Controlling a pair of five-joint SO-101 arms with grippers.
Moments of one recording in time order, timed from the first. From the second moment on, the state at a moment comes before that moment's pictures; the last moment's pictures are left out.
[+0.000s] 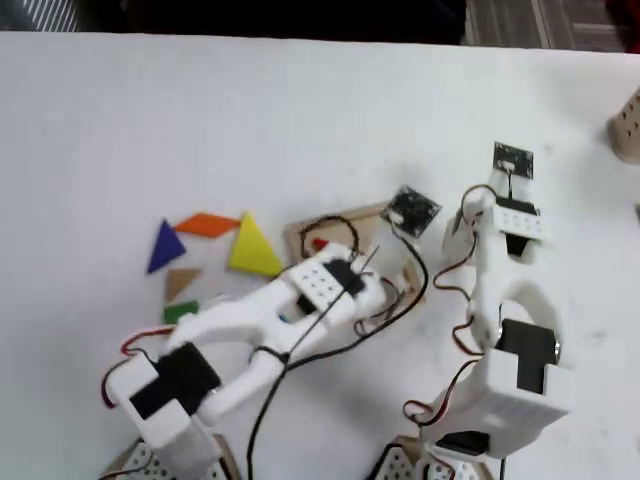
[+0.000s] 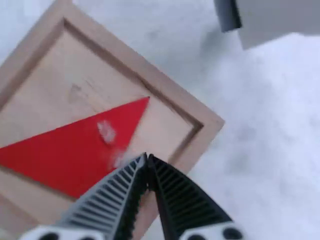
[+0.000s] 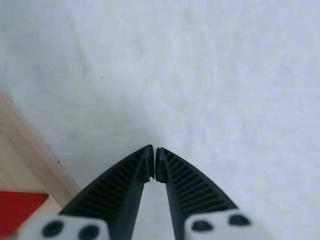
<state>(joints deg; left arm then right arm) 43.3 8.9 28.7 33.8 11.6 11.2 8.7 25.5 52.0 0.9</state>
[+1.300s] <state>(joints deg) 24.0 0.2 4.8 63.9 10.7 11.1 8.7 25.5 52.4 0.9</state>
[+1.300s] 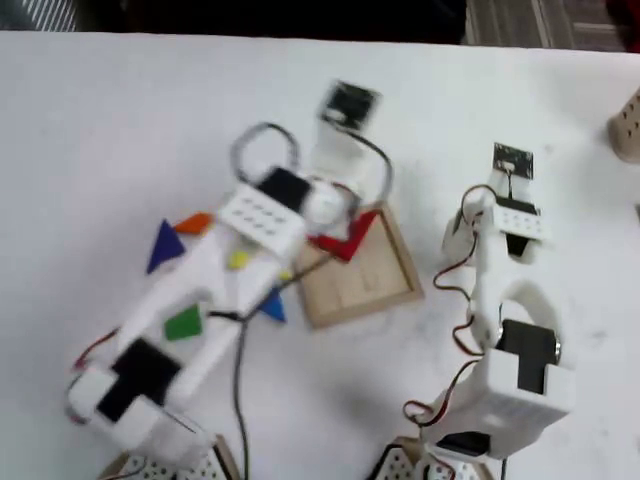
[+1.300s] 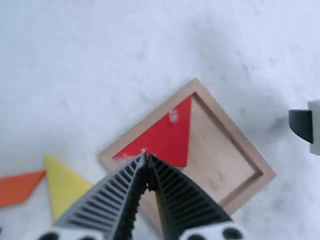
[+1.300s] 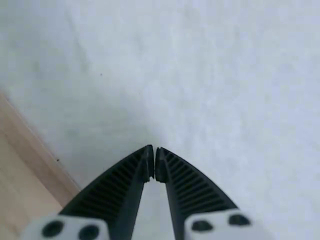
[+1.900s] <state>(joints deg) -18.9 -36.8 55.8 42.8 2.9 2.1 7.1 22.2 60.5 10.1</state>
